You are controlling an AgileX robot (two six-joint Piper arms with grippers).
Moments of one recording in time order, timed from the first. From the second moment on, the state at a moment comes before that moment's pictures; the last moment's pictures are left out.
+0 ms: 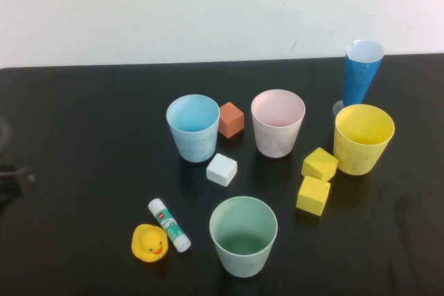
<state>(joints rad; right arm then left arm) 0.00 0.37 -0.45 -0.03 0.57 -0.41 -0.03 0.85 -0.62 -0.22 0.41 -0.17</state>
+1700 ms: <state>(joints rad) 0.00 0.42 -0.31 0.05 0.45 -0.41 -0.29 1.79 -1.32 -0.55 0.54 0.54</state>
